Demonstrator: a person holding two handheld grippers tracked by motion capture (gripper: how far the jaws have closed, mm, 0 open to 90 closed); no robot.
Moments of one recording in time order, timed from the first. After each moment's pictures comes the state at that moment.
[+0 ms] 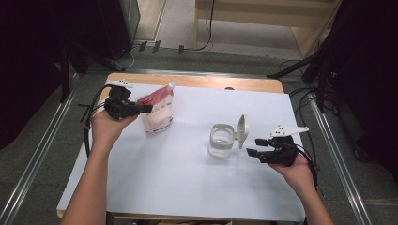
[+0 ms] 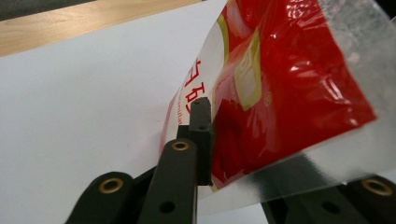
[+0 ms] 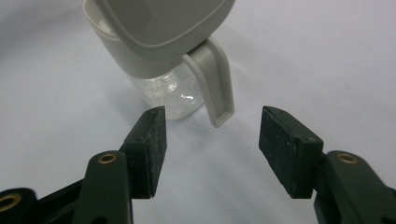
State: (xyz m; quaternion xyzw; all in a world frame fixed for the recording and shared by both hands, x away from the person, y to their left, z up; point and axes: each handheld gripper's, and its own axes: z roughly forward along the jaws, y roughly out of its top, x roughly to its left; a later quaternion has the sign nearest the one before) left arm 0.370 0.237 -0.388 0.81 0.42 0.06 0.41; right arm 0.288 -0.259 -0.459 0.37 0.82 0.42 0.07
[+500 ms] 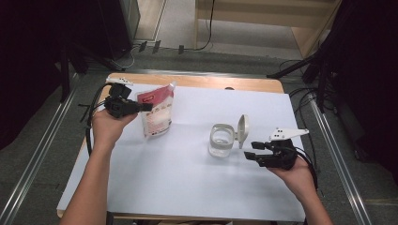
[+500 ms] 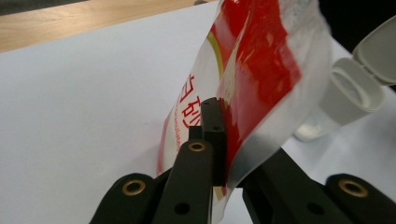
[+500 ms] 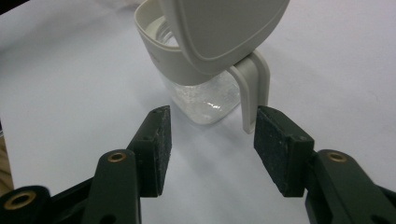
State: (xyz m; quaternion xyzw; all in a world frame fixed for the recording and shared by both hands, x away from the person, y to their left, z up) left arm 0.367 0.234 -0.375 0.80 0.43 0.04 0.42; right arm 0.273 -0.250 -0.447 0.35 0.83 0.44 0.05
